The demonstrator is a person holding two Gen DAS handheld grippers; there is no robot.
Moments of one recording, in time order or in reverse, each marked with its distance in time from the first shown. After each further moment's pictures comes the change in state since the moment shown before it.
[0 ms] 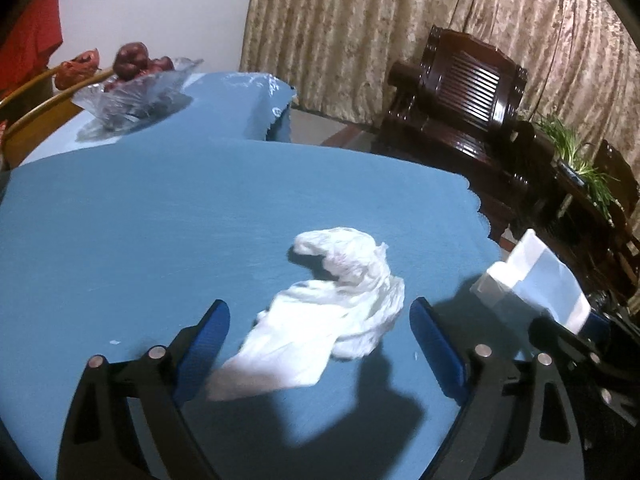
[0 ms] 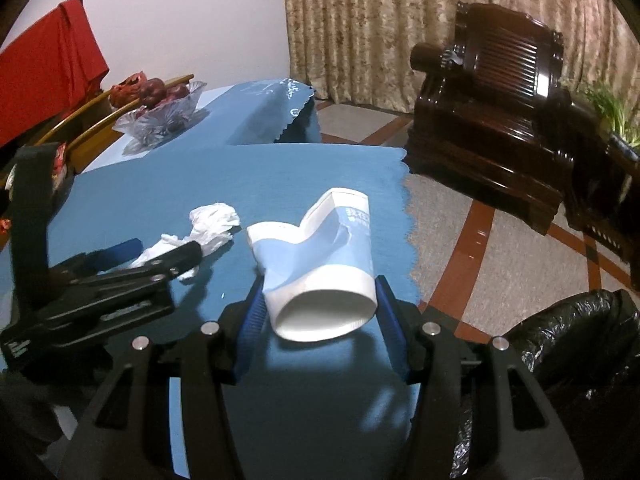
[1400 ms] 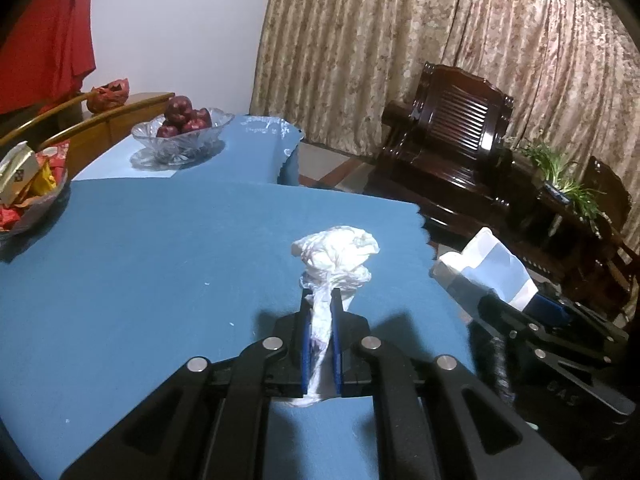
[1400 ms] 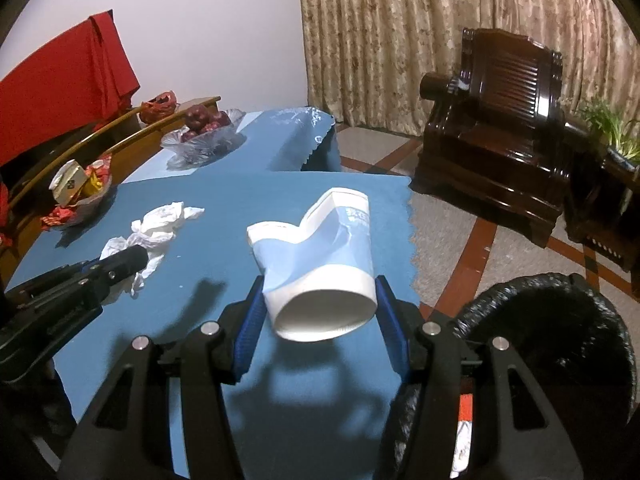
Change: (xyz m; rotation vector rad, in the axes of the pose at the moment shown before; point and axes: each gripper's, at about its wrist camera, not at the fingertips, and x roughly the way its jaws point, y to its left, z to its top) left arm -0.172 -0.017 -0.033 -0.012 -0.128 0.023; right arm -0.123 0.027 -0.017 -0.026 -0.083 0.051
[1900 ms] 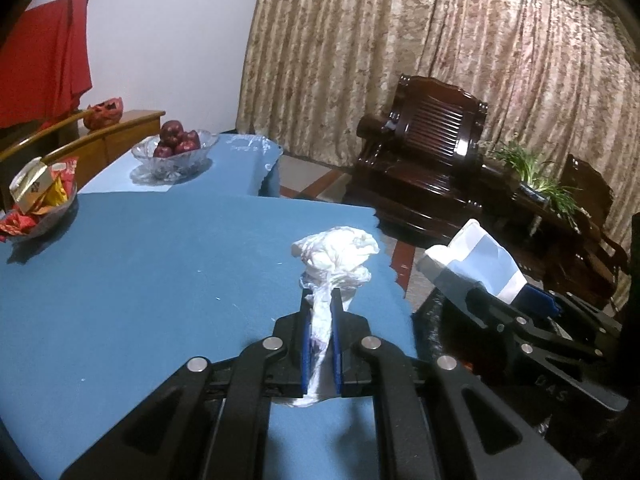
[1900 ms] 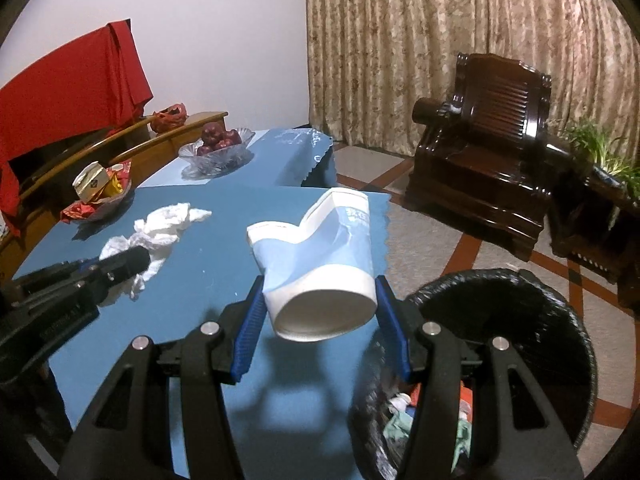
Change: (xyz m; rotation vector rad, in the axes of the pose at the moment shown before) left arm -0.082 -0.042 -0.018 0.034 -0.046 -0.042; right arm -0.097 -0.005 -0.024 -0.033 -0.063 -0.019
